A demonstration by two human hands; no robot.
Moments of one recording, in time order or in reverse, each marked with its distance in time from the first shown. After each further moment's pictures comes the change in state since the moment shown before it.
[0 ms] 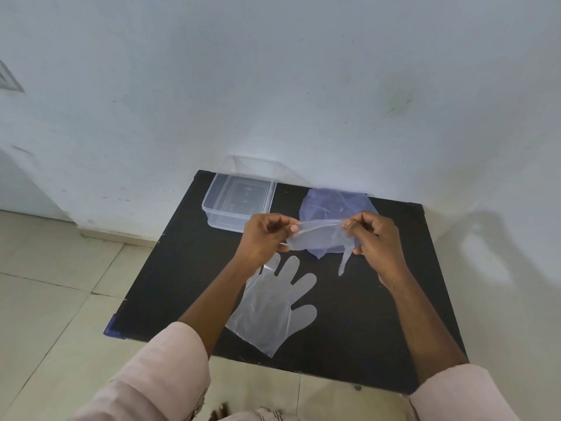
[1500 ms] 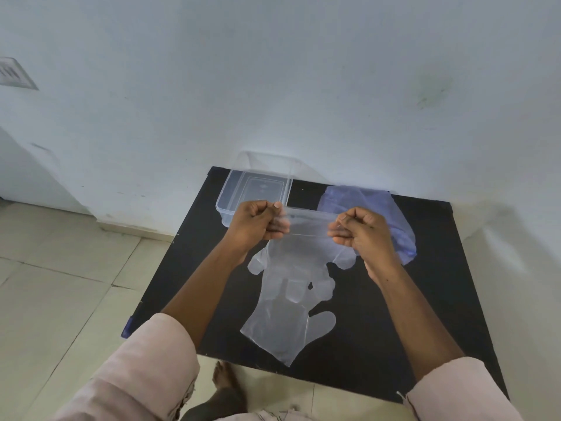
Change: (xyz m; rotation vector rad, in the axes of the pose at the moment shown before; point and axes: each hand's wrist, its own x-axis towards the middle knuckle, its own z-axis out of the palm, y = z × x) left_hand 0.036 0.002 -0.055 -0.109 0.028 -0.174; right_hand 0.031 -0.011 0.054 0.355 -0.100 0.254
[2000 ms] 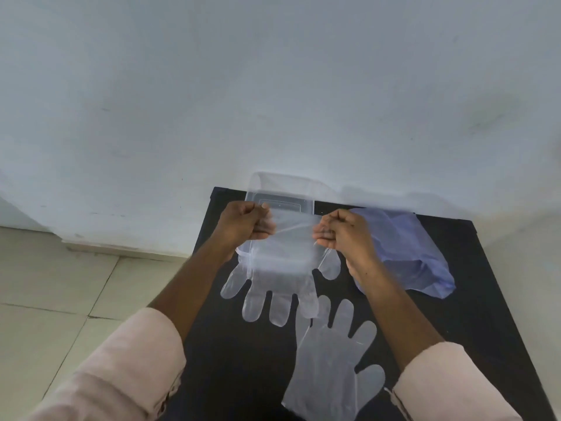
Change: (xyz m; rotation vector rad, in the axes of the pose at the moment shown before) left_hand 0.155 -0.002 -0.133 0.017 -0.071 -0.093; right_hand 0.126 -0.011 0.146 0.037 0.099 0.176
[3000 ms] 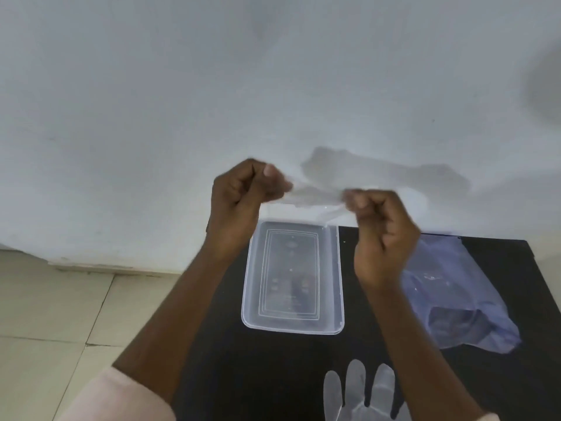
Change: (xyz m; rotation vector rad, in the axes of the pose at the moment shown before) left_hand 0.129 0.060 -0.021 -0.133 0.015 0.604; right_hand 0.102 -0.039 0.053 -0.017 0.334 -0.827
